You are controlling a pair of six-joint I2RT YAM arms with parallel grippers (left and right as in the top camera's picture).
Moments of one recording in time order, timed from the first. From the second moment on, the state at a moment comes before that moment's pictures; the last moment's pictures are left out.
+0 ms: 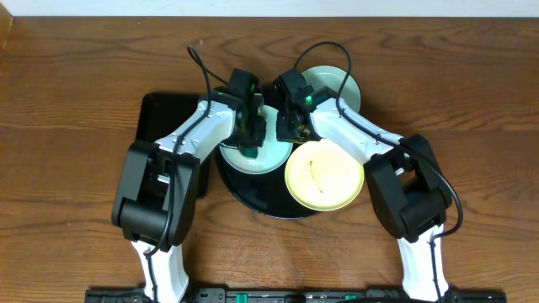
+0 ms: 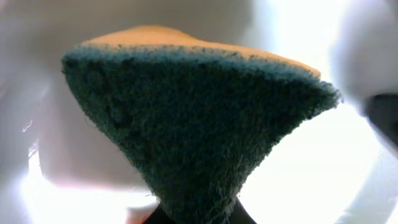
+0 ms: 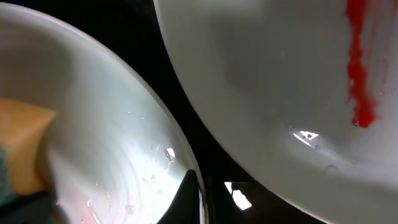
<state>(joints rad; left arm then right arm) -0.33 2.00 1.33 -0.67 0.17 -0.16 0.57 2.19 1.60 -0.71 -0.06 0.61</state>
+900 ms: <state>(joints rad) -0.35 2.00 1.33 -0.64 -0.01 -0.20 0.57 2.19 1.60 -0.72 -0.06 0.61</state>
